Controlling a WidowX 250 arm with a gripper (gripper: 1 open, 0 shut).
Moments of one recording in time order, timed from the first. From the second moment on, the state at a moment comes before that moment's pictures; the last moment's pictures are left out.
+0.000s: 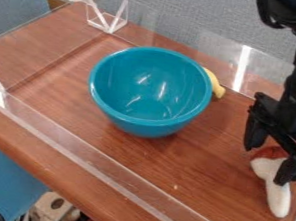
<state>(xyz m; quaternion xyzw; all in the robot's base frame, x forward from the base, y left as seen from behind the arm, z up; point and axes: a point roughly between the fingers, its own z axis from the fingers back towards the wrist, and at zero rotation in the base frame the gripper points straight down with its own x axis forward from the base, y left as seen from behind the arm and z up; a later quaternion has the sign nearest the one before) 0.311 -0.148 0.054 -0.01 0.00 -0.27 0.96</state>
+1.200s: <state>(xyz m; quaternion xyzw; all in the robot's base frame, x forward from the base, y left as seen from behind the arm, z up) 0.330 -0.162 0.024 -0.01 0.00 -0.22 0.98</state>
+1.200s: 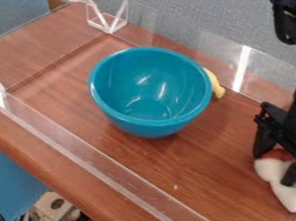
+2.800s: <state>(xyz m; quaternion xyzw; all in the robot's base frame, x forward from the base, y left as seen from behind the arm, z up) 0.330 -0.134 0.024 0.01 0.04 -0.08 1.00</state>
